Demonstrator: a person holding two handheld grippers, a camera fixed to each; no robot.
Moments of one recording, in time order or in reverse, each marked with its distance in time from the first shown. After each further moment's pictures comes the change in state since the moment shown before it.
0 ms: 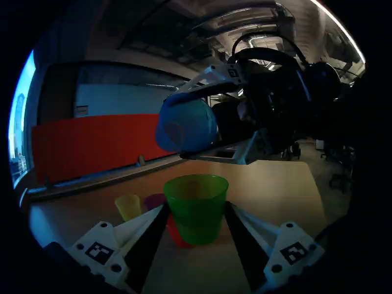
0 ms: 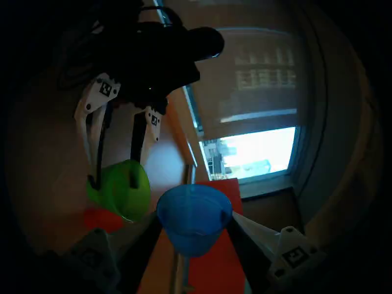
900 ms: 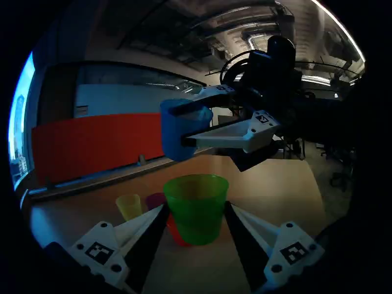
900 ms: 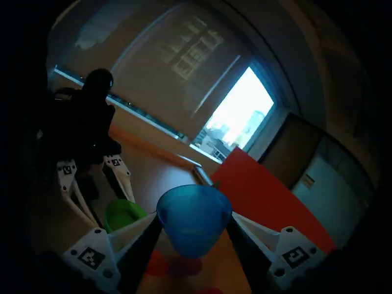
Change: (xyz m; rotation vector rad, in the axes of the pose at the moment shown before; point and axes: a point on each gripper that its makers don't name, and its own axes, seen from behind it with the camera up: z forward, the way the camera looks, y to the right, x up) left arm -0.003 -0.001 -0.002 0.002 -0.010 0.007; right arm -0.010 -0.010 -0.019 -0.004 0.045 0.729
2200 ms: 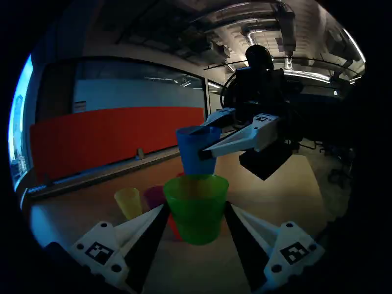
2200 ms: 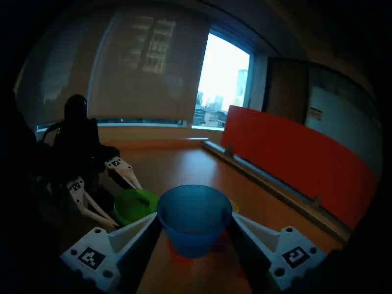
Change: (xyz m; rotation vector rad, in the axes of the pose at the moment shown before) left arm -0.012 -0.001 -0.002 -0.013 -0.046 -0.001; right arm -0.058 -0.027 -0.023 0.072 -0.117 0.440
